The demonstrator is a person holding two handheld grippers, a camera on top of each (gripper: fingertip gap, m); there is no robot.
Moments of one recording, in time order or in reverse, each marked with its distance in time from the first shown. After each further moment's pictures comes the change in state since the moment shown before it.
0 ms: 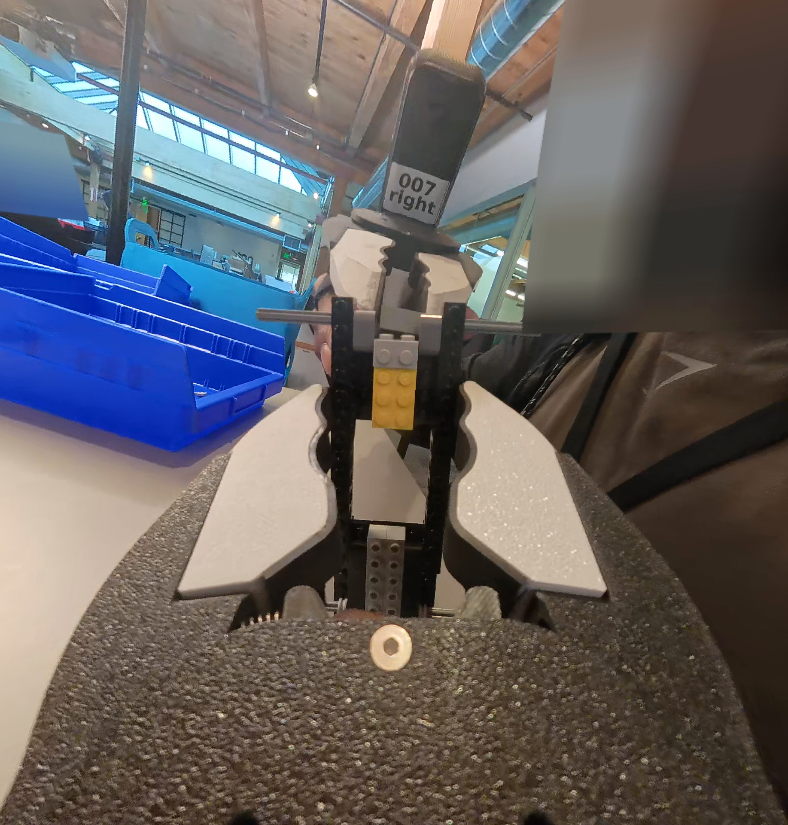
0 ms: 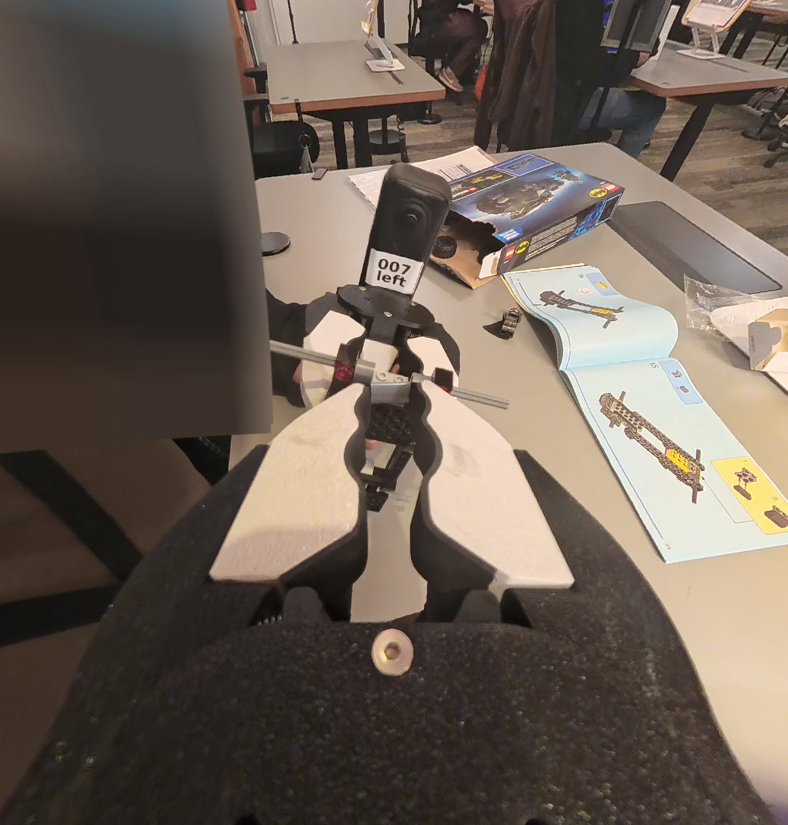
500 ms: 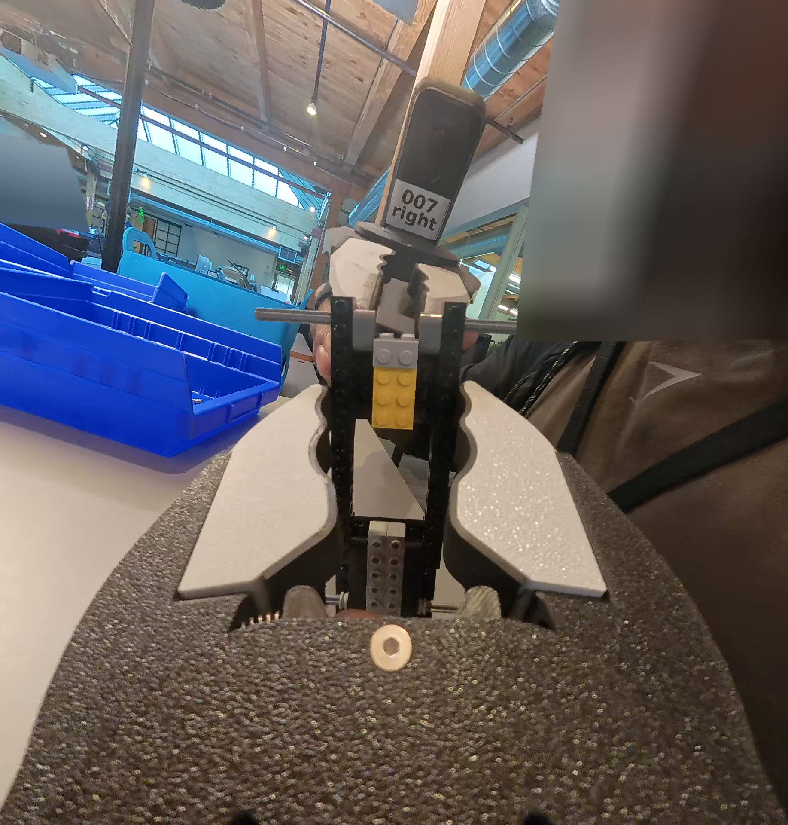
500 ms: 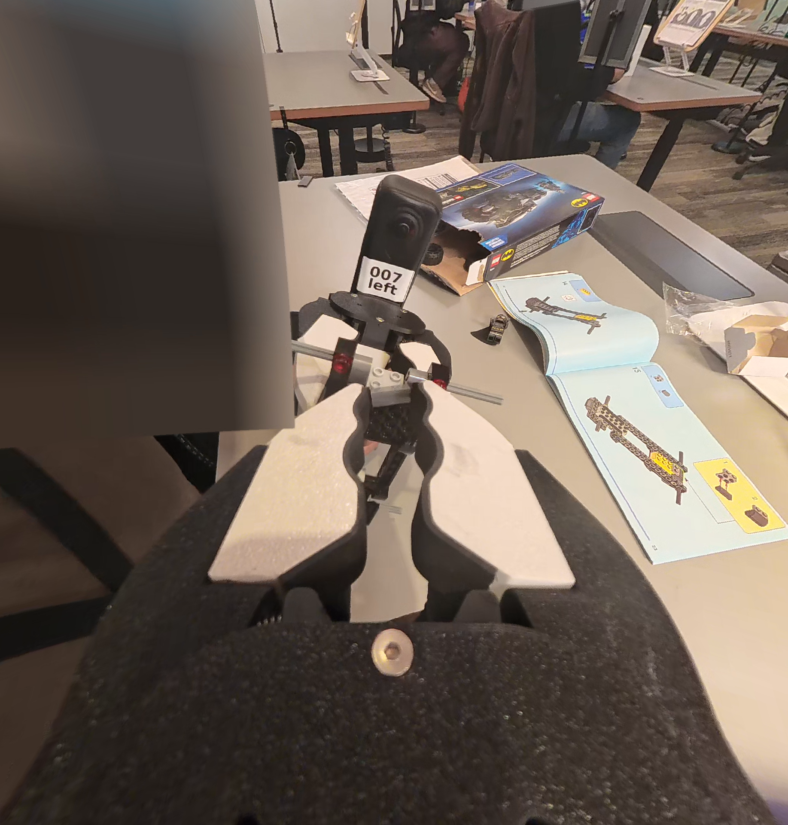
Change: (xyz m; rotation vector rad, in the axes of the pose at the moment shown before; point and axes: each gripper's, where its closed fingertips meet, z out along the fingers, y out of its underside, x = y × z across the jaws) left arm 0.000 -0.004 -0.003 0.032 0.011 -0.020; right arm 0.004 -0.003 0.003 0.017 0.036 -0.009
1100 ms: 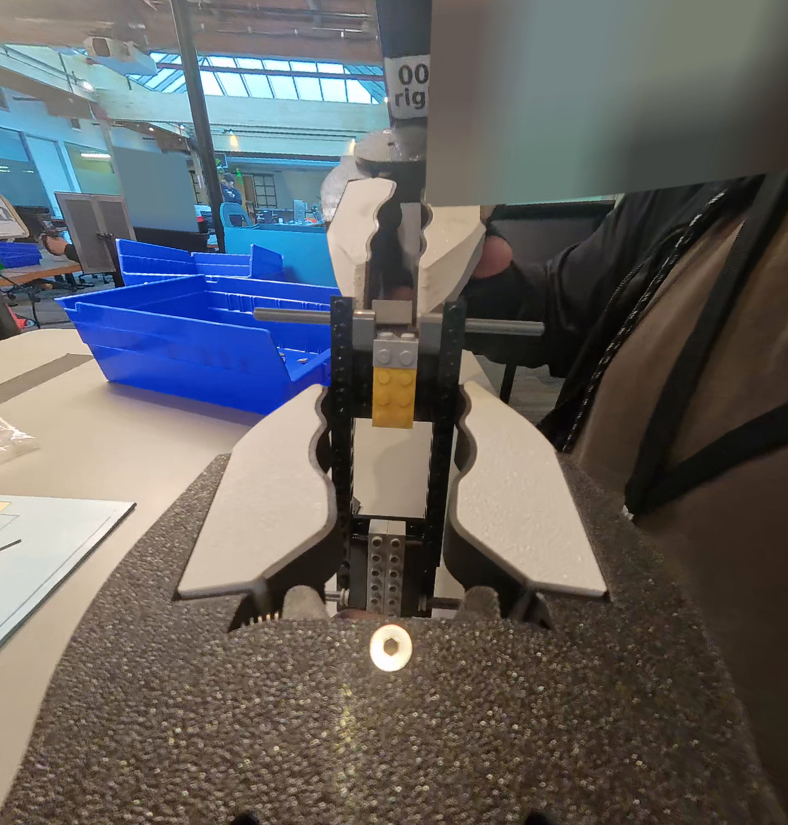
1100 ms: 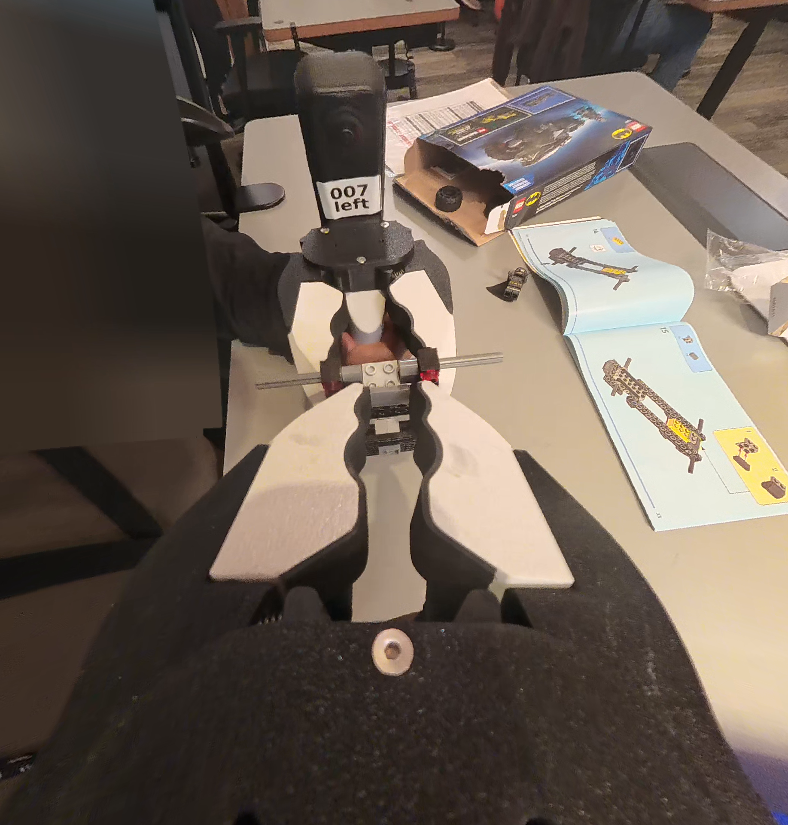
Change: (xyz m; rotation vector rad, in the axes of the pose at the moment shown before) left arm -0.015 0.012 -0.003 -0.239 -0.203 0.328; right arm 0.004 0.014 -0.005 -0.126 -0.056 0.015
